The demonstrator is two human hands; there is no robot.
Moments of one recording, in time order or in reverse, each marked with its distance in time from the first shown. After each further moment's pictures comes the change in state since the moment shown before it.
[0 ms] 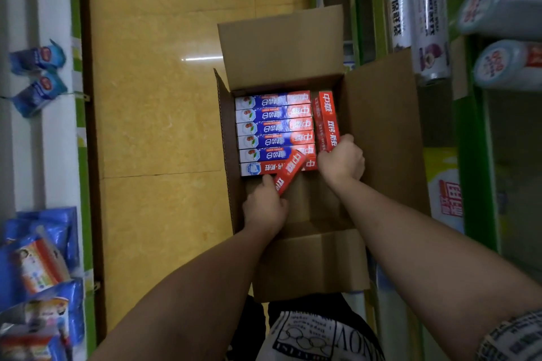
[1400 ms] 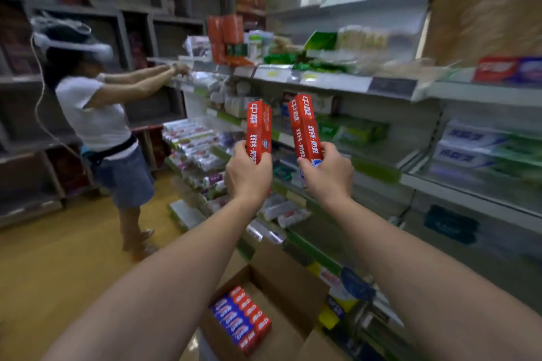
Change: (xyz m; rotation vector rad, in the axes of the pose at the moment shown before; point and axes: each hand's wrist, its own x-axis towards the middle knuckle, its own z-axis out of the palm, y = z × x) left_hand -0.398 0.097 -0.318 -0.598 0.536 1.198; right_hand -0.461 -0.068 -0.324 0.545 1.133 -0.322
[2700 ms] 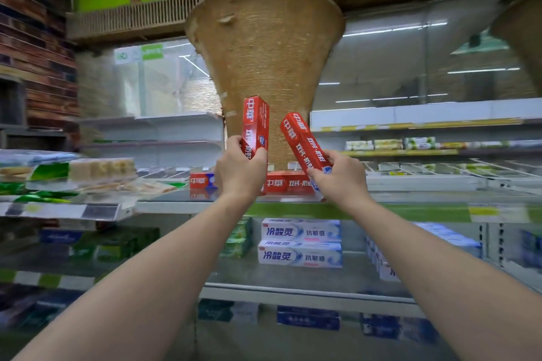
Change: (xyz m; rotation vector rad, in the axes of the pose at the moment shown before) left_hand -0.250 0.438 0.178 -0.423 -0.335 0.480; right_hand 0.012 0.110 -0.568 -0.435 0.528 -0.037
